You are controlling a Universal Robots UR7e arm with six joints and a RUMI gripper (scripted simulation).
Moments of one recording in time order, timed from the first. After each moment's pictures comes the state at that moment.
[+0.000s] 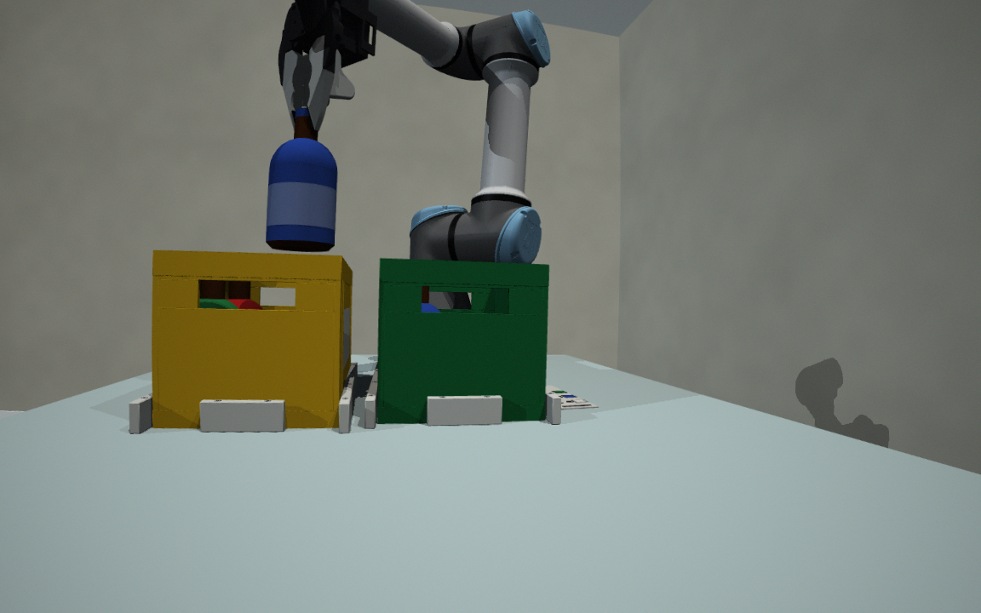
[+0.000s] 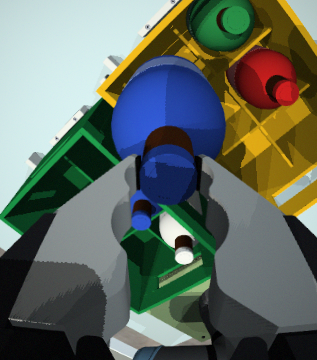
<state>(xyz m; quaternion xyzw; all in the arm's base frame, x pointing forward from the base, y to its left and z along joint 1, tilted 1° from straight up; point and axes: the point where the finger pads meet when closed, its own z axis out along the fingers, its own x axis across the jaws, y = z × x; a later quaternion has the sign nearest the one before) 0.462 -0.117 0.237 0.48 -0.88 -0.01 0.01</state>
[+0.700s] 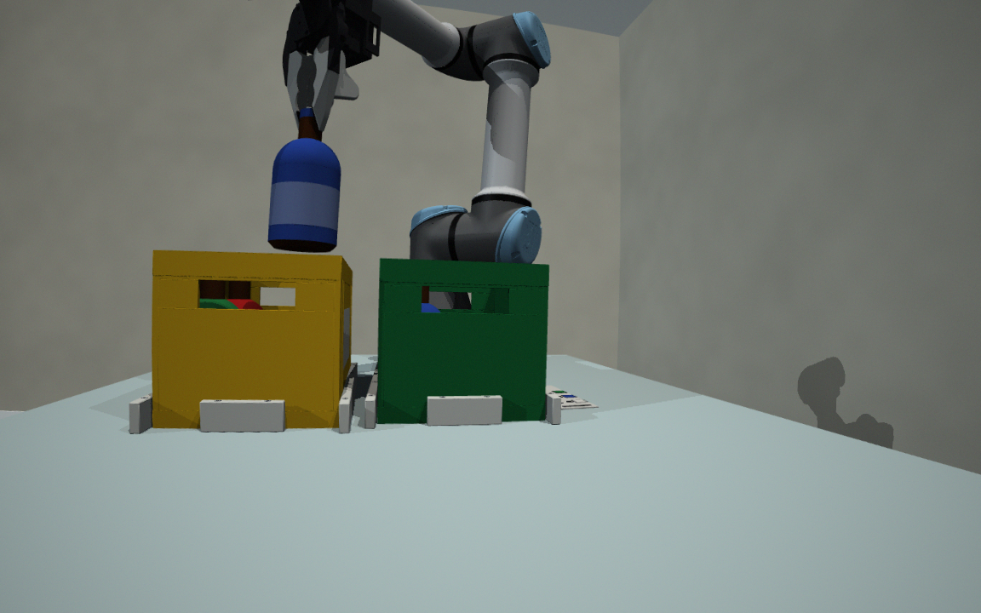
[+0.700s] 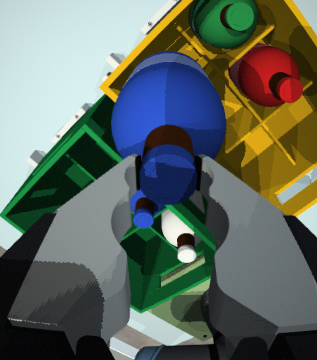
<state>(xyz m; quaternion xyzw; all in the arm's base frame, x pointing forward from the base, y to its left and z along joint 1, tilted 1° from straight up) 0.461 -0.112 0.237 0.48 -0.88 -0.01 0.01</state>
